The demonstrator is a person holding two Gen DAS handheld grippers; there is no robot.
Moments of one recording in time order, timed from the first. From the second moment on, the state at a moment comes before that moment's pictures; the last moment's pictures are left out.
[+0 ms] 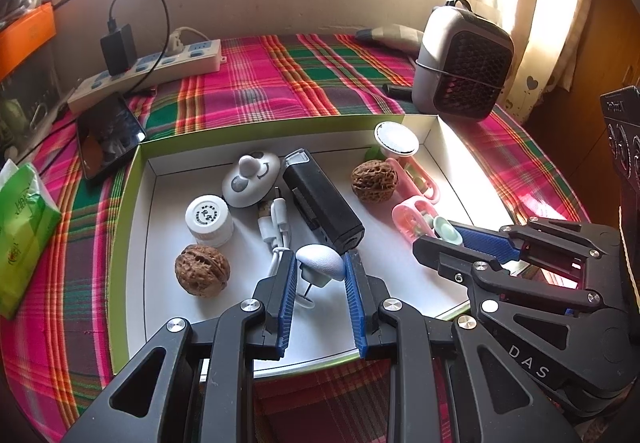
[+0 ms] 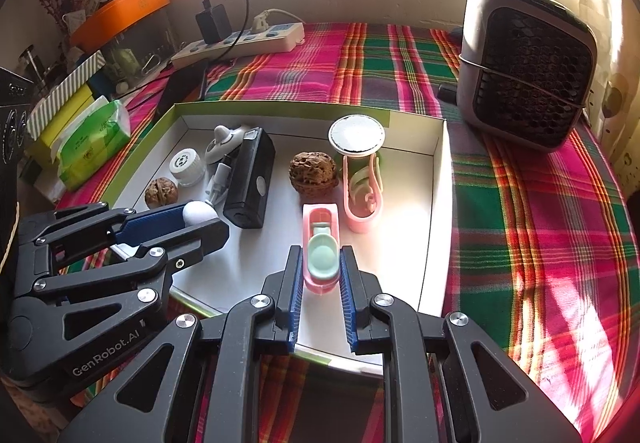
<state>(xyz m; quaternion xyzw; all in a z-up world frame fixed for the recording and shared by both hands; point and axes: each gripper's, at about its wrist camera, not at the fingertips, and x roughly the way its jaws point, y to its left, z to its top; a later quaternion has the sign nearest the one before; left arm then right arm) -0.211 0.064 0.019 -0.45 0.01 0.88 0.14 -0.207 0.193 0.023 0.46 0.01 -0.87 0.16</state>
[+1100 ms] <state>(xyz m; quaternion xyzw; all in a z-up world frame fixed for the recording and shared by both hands) -0.213 0.065 0.019 -0.45 0.02 0.88 0.13 -0.204 0.195 0.023 0.45 0.01 -0.88 0.15</state>
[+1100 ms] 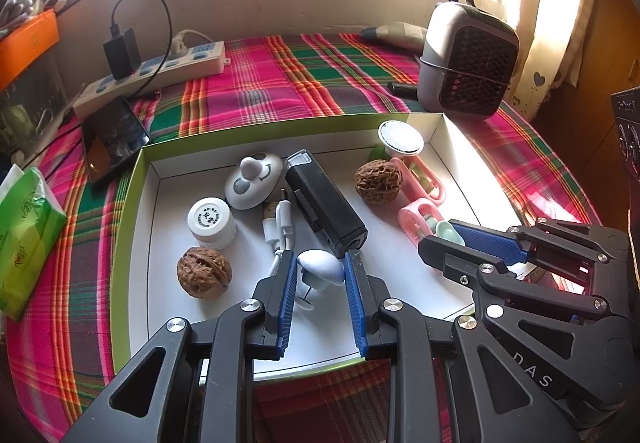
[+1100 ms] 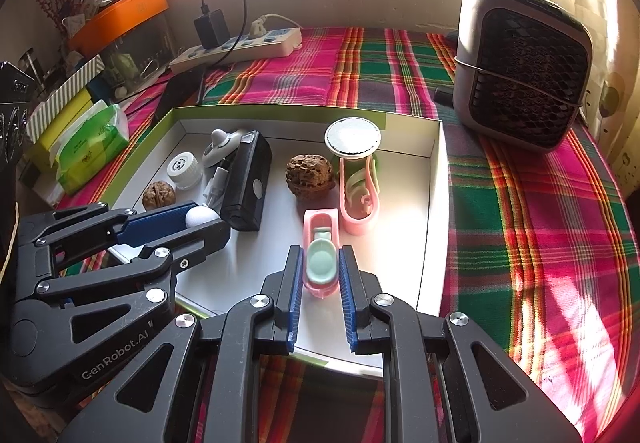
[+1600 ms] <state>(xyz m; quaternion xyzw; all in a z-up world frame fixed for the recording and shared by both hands) -0.209 0.060 0.020 -0.45 0.02 0.89 0.12 -0.201 0.194 0.024 0.45 0.01 -0.88 0.15</state>
